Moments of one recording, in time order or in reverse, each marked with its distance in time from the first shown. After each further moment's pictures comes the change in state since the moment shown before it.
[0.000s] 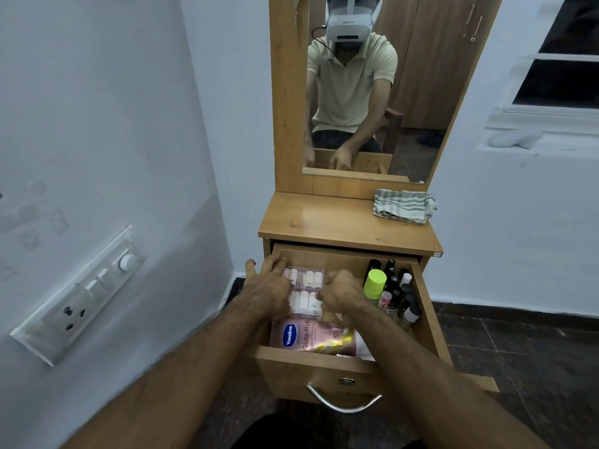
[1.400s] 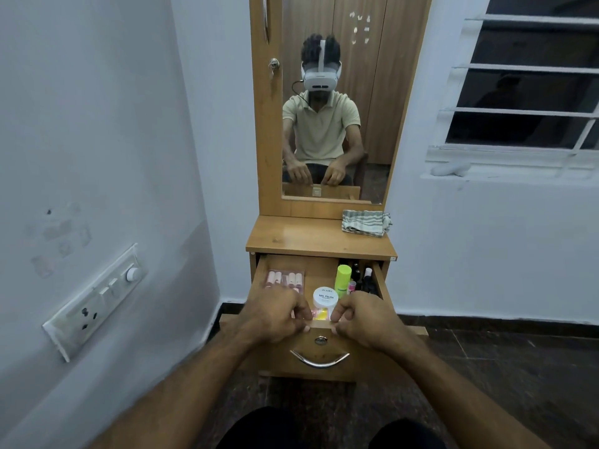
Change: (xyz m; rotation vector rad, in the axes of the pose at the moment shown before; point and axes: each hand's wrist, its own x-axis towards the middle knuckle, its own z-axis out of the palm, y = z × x) left_hand -0.086 0.044 -0.022 -0.324 0.288 0.263; right_hand -0.130 0.046 -0.089 -0.442 0.038 -0.374
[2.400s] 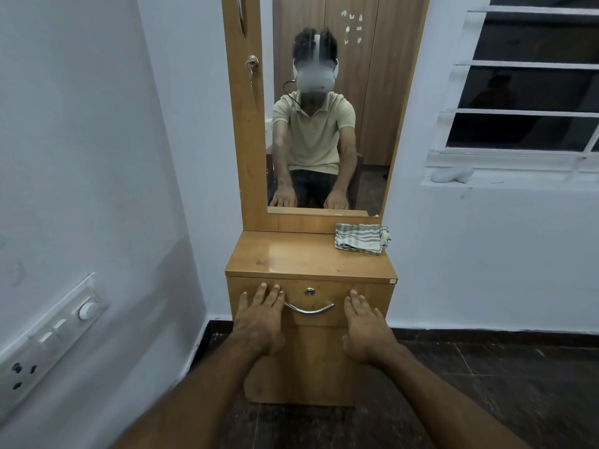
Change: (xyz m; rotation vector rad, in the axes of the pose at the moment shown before) left_hand 0.094 -0.040 0.042 0.305 -0.173 -0.288; right_hand 0.095 0.061 0.022 -0.323 -0.080 0.058
